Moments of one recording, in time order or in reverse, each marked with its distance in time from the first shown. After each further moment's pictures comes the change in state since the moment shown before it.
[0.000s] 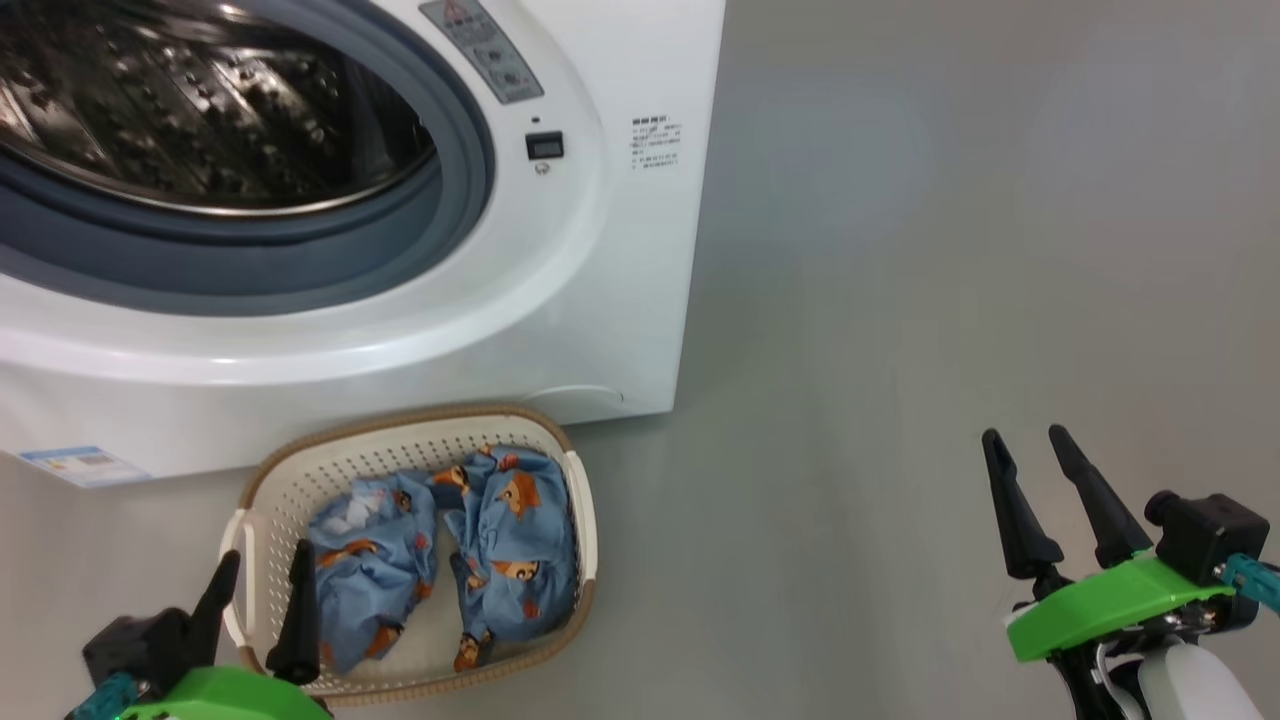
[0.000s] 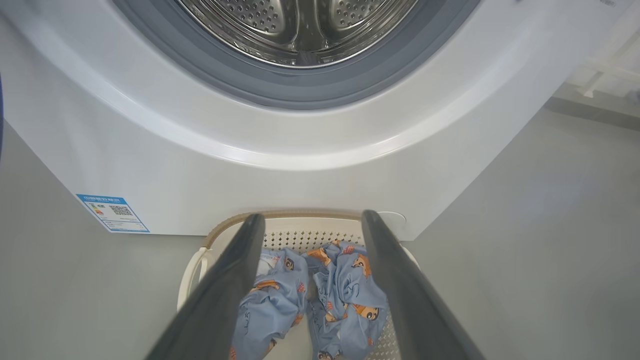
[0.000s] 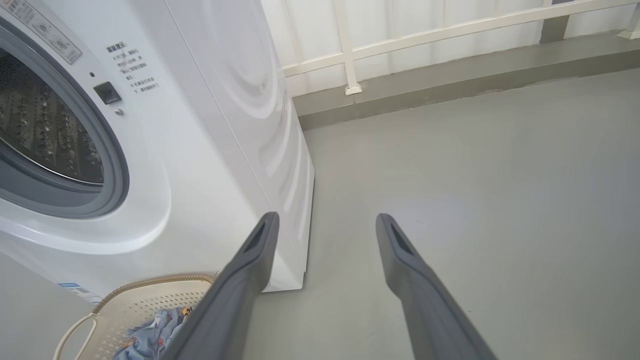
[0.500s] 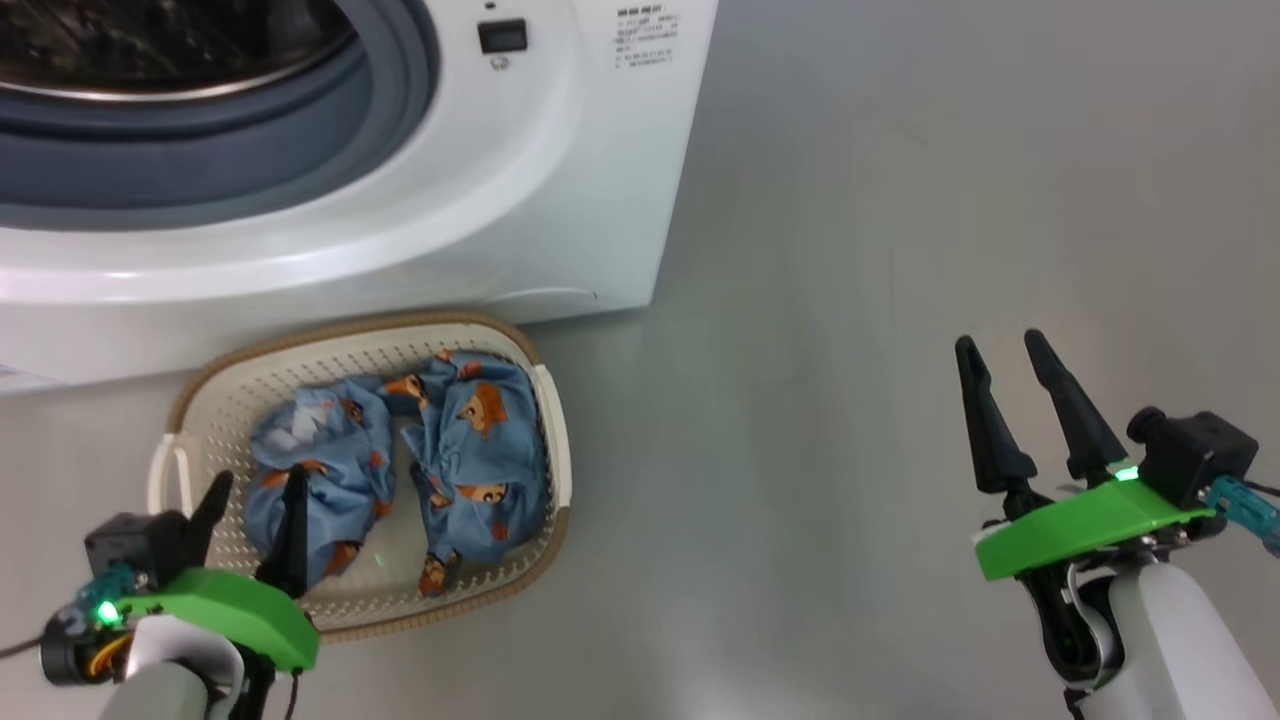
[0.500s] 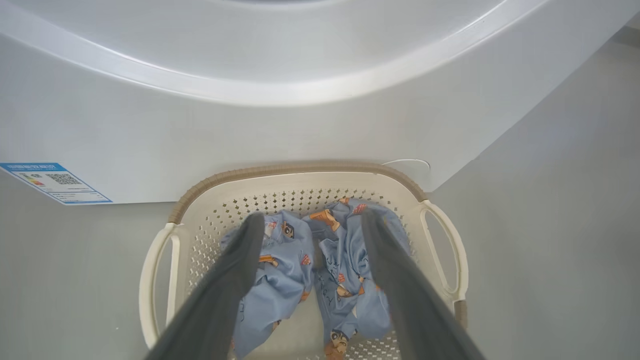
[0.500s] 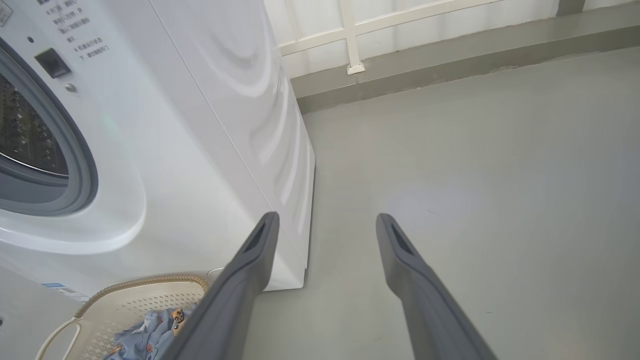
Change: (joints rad) left arm -0.240 0.043 -0.087 0.235 0.000 0.000 0.000; right arm -0.131 0.044 0.011 -0.026 -0.020 0.000 0.000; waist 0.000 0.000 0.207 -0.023
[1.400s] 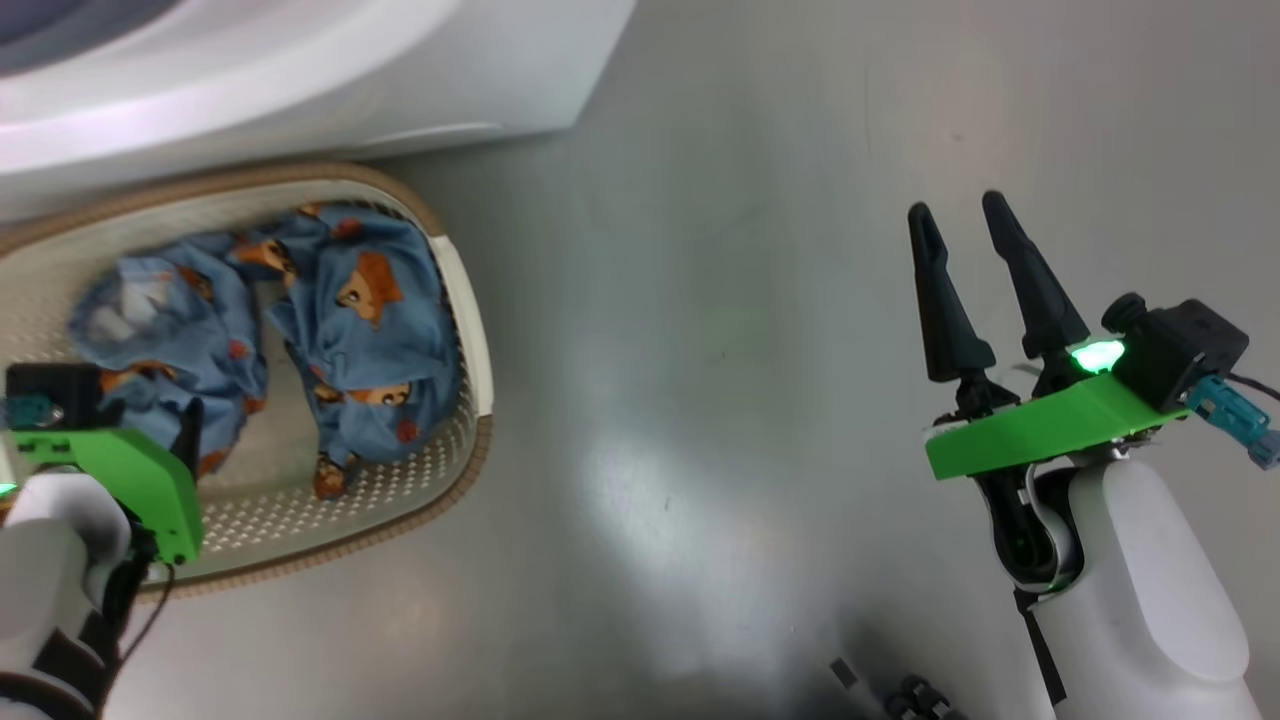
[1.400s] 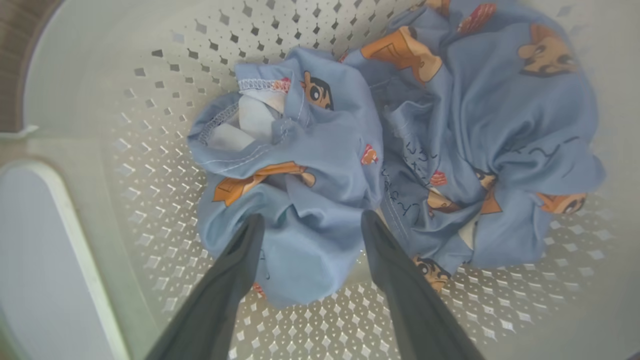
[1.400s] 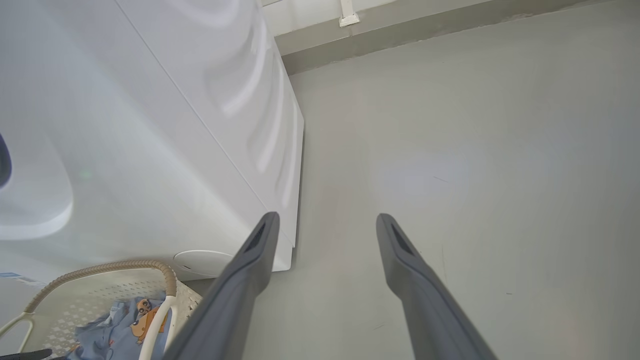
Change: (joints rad) left arm -0.471 0.141 -0.374 0.541 -0.151 -0.001 0.125; right arm -0.166 0.063 0.039 -0.056 -0.011 0.000 0.000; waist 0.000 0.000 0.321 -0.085
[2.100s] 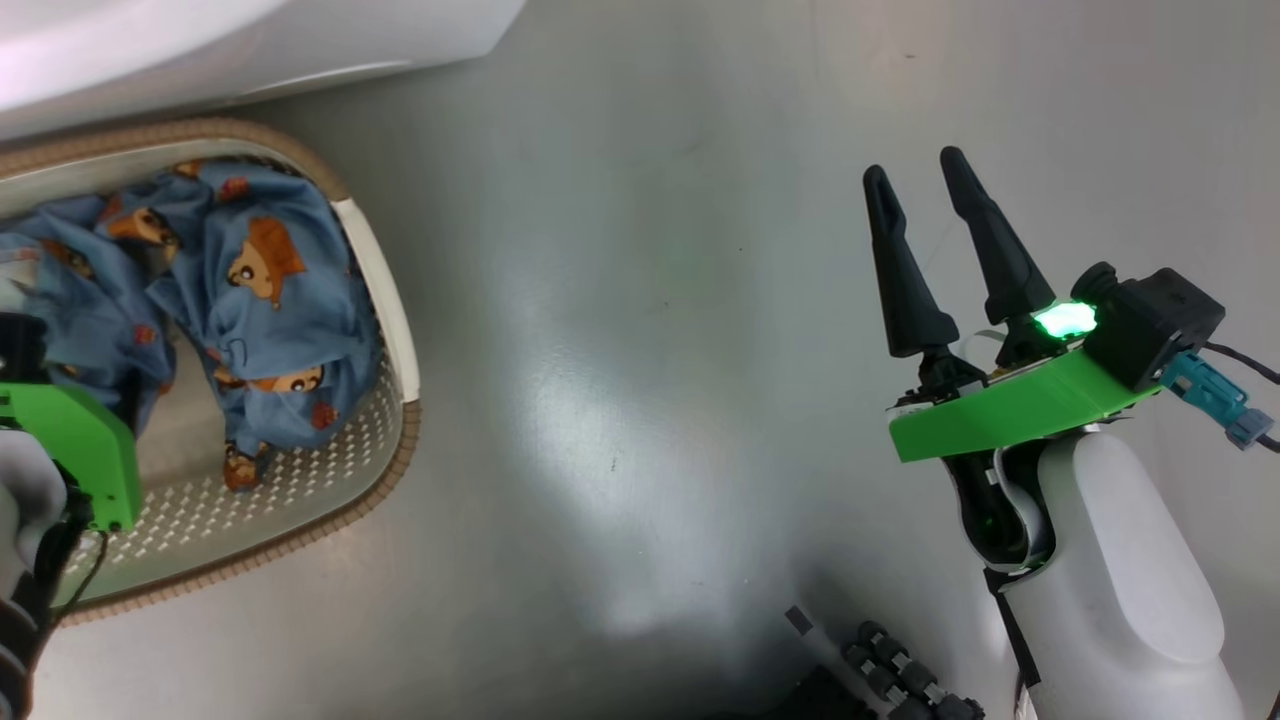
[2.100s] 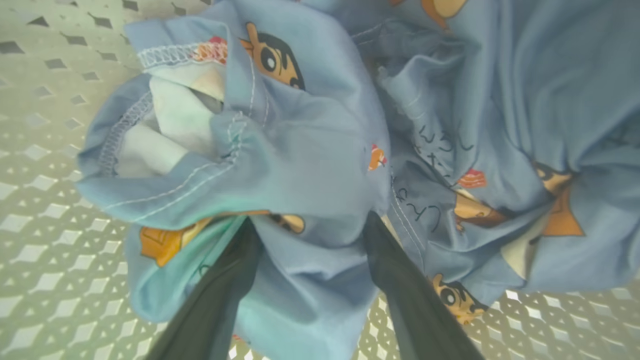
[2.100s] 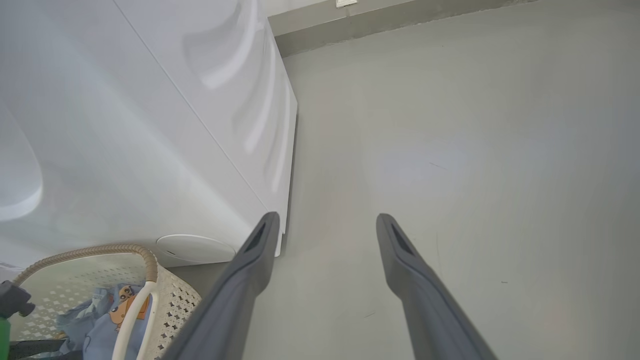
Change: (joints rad) left arm -0.118 0.074 -0.214 0.051 -0.115 0.000 0.053; right arm -0.047 0.020 0.052 -0.036 0.000 0.000 -0.005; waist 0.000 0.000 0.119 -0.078
